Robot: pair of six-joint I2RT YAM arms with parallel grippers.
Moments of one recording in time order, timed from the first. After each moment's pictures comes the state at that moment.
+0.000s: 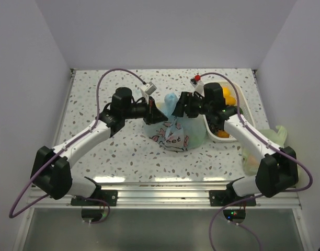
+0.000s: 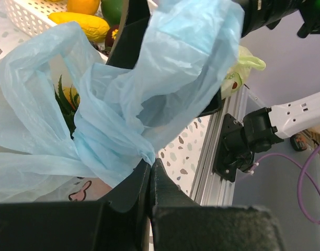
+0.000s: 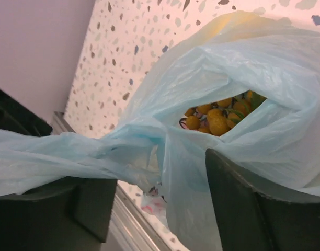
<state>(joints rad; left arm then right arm) -0.54 1.38 1.01 0.06 0.72 -0.37 0.42 1.41 1.09 -0.20 -0.48 0.60</state>
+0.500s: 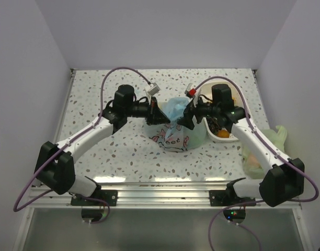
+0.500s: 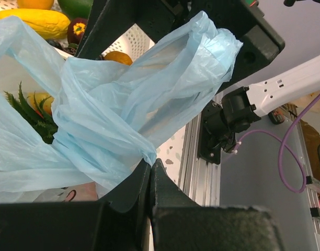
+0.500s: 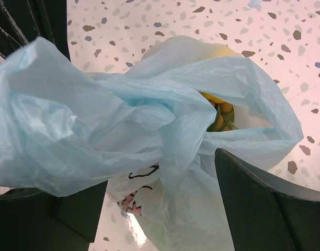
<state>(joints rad) -0.53 1.44 1.06 0.07 0.89 -0.32 0.36 1.30 1.09 -0.37 -0.68 -0.33</state>
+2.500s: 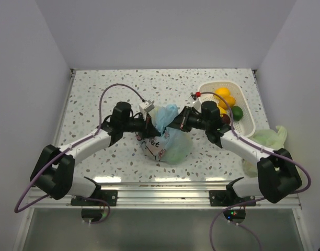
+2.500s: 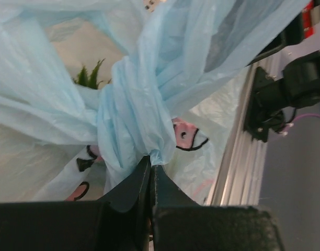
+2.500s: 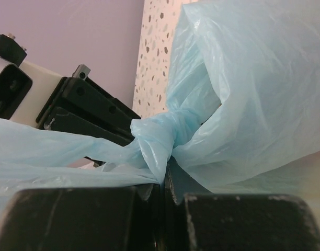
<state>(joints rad) -0.51 1.40 0.78 0.08 0.73 -0.18 0.48 1.35 0.76 0.22 -0.55 1.01</state>
